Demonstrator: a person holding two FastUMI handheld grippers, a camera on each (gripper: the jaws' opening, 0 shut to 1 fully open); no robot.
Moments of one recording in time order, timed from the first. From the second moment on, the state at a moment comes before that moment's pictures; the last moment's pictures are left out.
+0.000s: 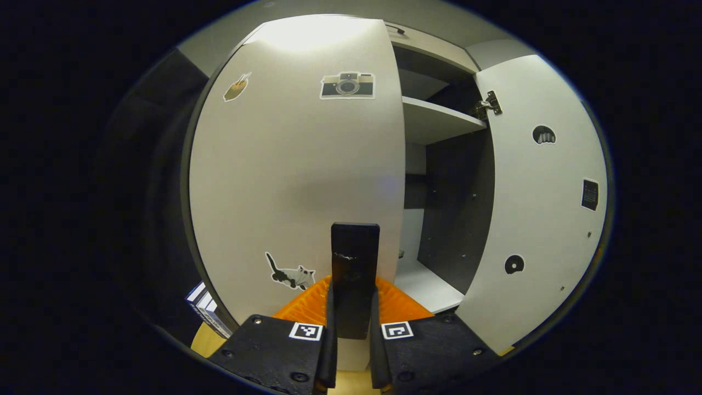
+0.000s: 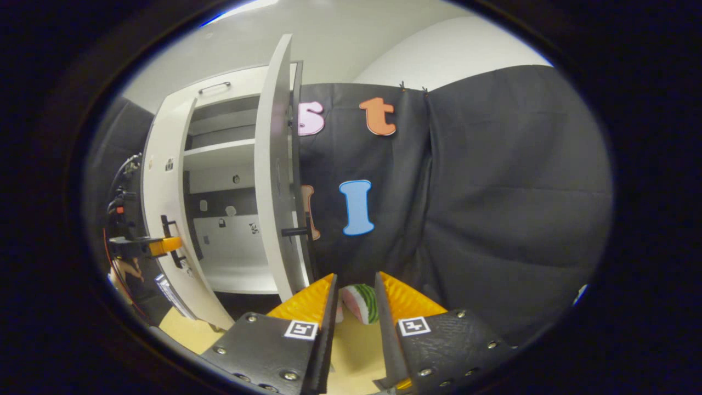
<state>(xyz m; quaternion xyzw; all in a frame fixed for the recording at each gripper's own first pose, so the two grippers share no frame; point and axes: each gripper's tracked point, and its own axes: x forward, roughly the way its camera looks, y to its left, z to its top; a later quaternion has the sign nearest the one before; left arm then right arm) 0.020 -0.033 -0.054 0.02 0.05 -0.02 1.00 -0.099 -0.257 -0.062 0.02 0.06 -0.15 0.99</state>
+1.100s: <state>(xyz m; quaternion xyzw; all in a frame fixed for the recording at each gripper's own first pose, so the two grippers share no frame) -0.052 -0.001 -0.052 -0.03 0.09 -0.01 1.00 -0.065 -0.231 -0.088 -0.02 0.08 -0.11 0.99</state>
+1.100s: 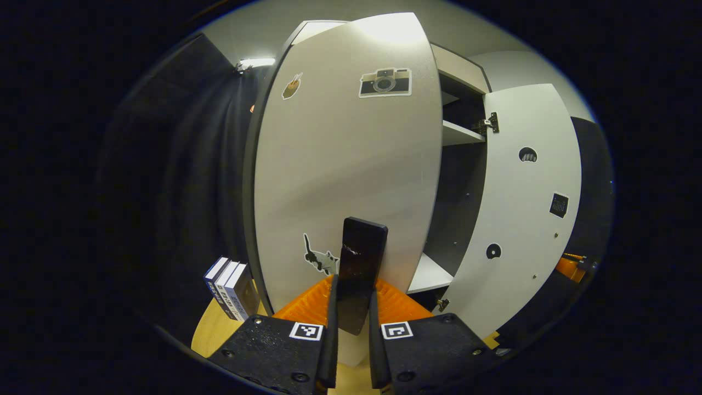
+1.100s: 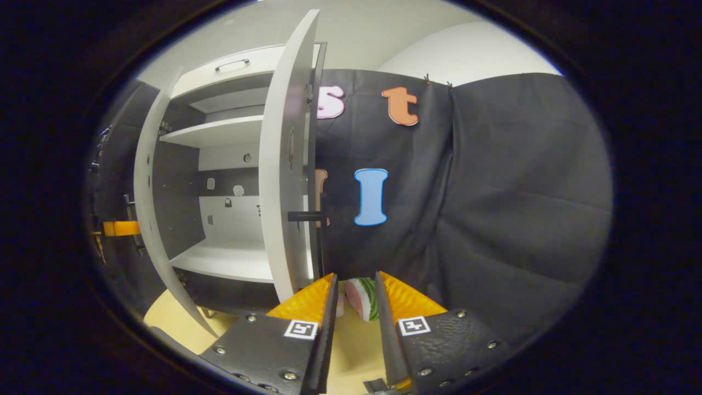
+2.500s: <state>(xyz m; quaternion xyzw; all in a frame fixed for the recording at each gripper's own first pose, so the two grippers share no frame) -0.114 0.120 -0.040 0.00 0.09 0.16 0.98 -0.041 -0.229 -0.105 -0.02 0.09 -0.08 0.99</state>
